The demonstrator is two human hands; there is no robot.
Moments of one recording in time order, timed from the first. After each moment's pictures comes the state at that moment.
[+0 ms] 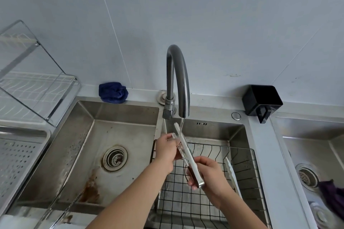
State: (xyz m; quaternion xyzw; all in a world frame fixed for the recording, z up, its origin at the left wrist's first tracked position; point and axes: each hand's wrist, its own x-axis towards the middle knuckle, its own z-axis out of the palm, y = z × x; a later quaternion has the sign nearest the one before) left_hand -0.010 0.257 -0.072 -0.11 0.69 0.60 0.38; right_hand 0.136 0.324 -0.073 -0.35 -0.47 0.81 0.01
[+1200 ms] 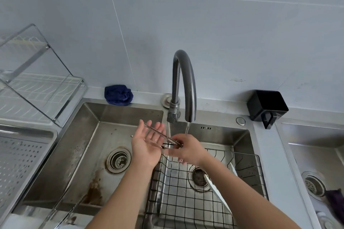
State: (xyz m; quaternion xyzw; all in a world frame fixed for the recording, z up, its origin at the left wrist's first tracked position) left_hand -0.063 0.209 -0.059 -0.22 0.34 0.86 0.32; right_hand 0.034 0.343 -0.062 -0.20 -0.79 0.58 -0.08
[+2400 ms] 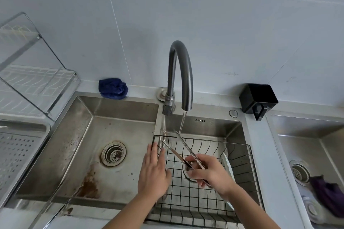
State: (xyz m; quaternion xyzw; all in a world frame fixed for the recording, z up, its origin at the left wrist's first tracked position) left_hand 0.030 0.164 -0.150 0.36 0.92 0.13 0.09; right_hand 0.151 0.333 -0.061 -0.30 -0.65 0.70 -0.07
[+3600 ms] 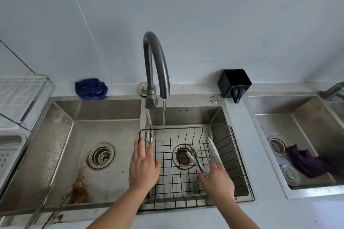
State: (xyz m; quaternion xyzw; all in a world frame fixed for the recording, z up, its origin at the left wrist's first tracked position) left_hand 0.030 0.164 -0.148 0.35 0.92 0.14 0.08; right_hand 0.223 0.308 -0.135 -0.53 -0.82 0.20 -0.07
